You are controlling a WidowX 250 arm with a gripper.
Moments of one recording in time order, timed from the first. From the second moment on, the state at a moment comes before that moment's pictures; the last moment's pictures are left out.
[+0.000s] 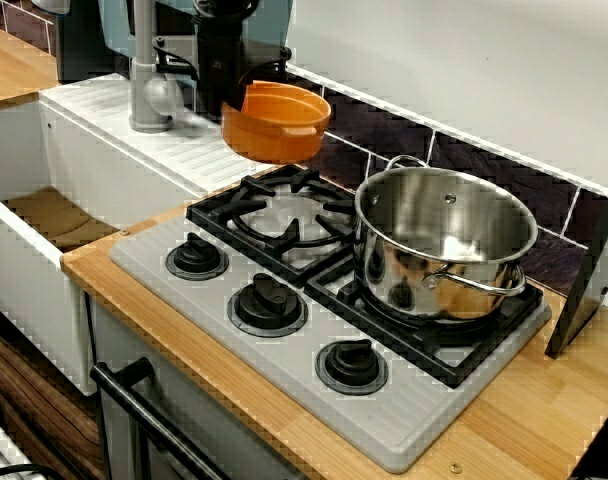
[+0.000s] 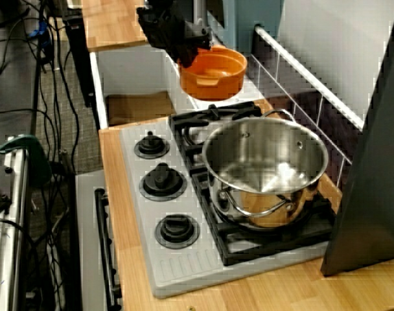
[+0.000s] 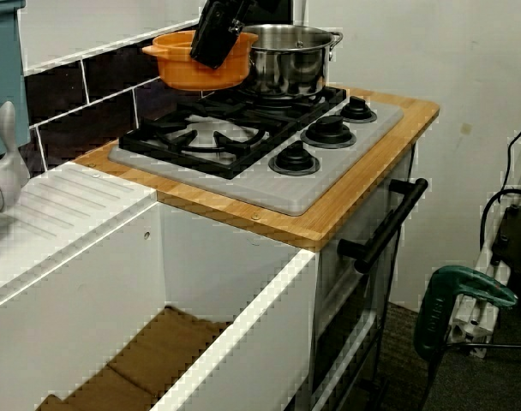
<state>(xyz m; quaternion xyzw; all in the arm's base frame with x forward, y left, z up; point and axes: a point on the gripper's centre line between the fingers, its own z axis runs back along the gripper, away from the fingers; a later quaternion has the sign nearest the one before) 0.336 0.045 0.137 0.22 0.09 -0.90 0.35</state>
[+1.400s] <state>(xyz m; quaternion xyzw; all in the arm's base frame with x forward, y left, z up) 0.332 0.027 0.216 0.27 0.03 -0.90 0.36</state>
